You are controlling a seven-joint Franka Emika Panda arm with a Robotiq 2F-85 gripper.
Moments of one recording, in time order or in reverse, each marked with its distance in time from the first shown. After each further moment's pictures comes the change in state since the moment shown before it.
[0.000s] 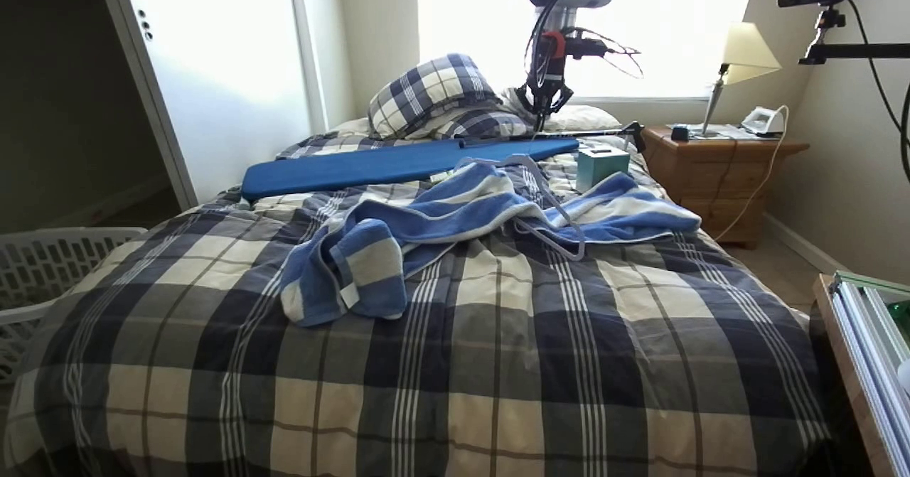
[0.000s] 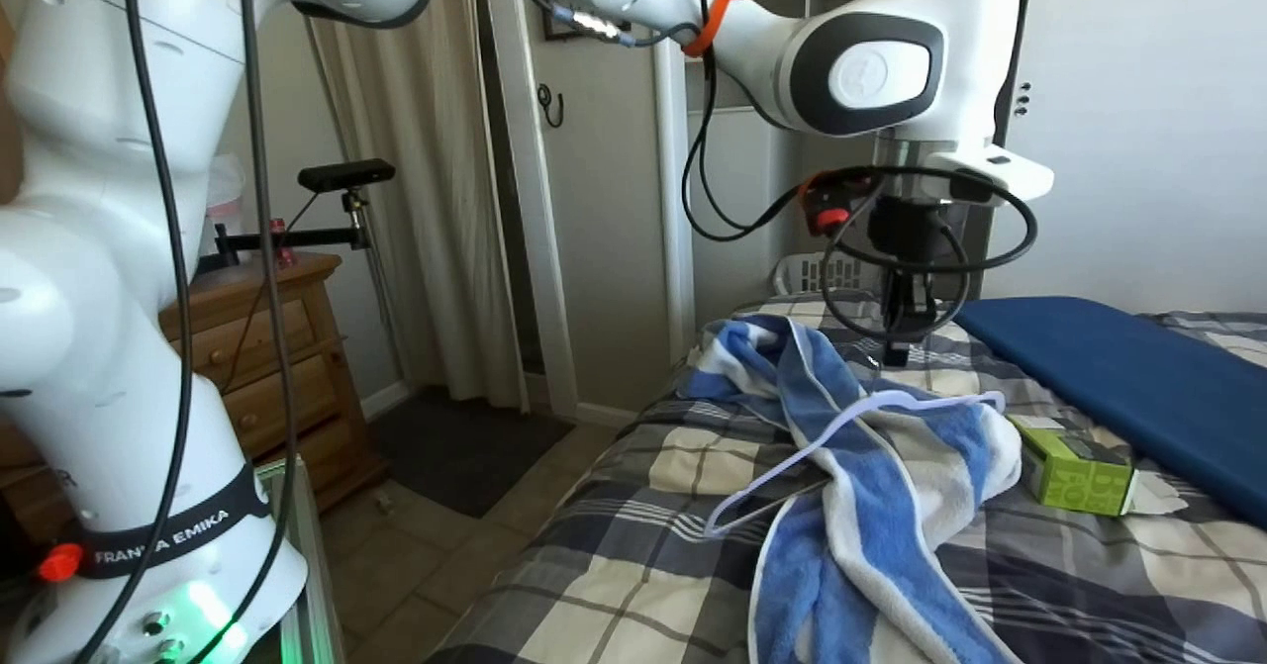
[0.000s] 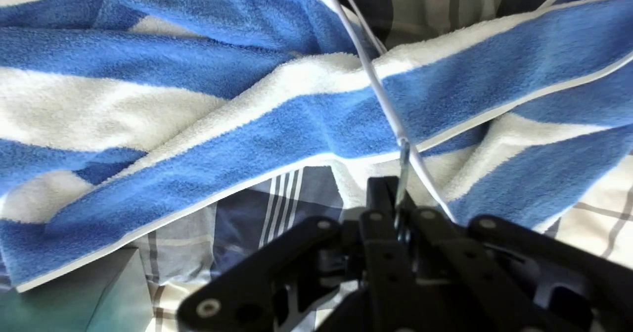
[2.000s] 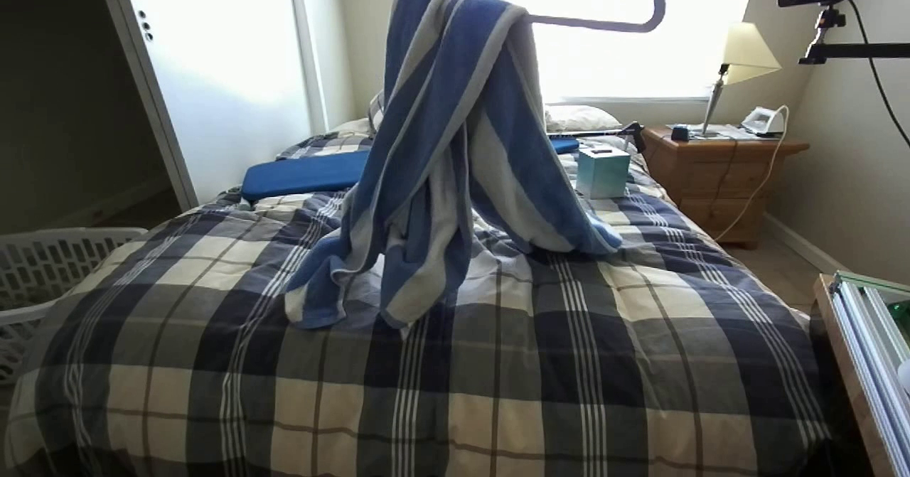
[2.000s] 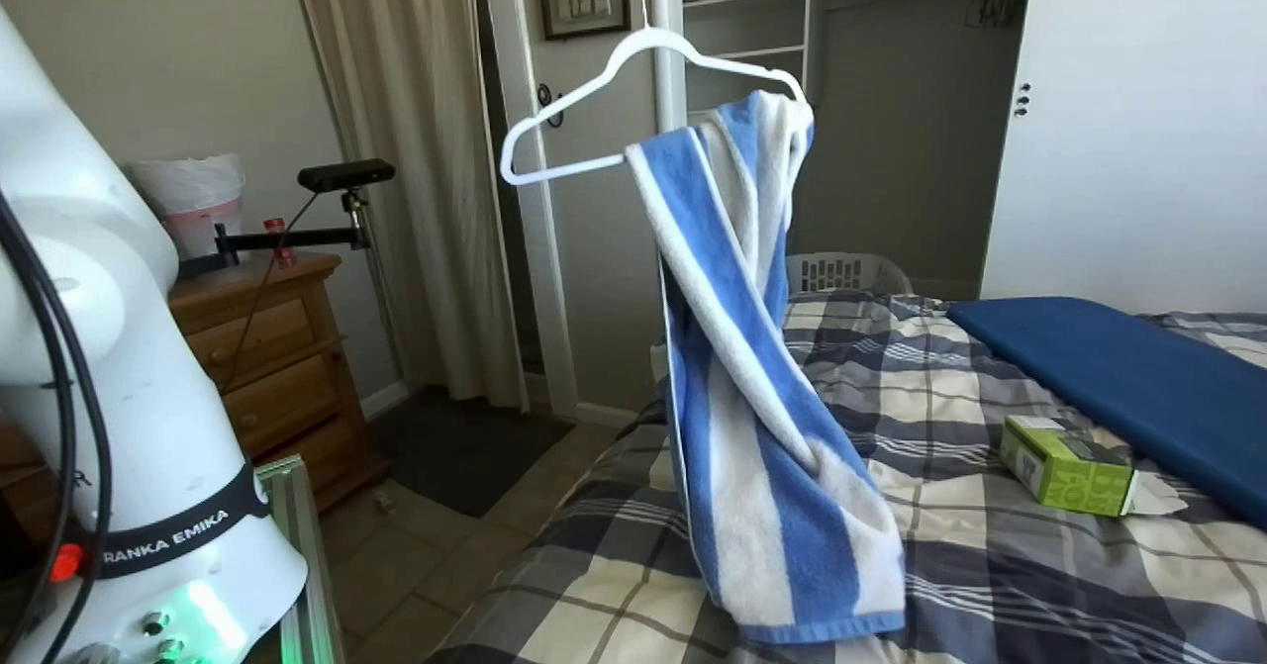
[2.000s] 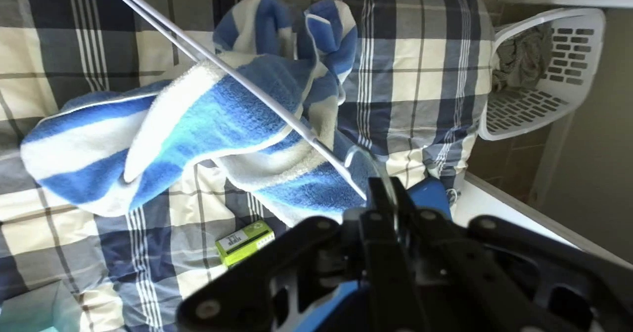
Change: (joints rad) arm 0.203 -0.727 0.311 -0.018 -0.114 -0.261 0.747
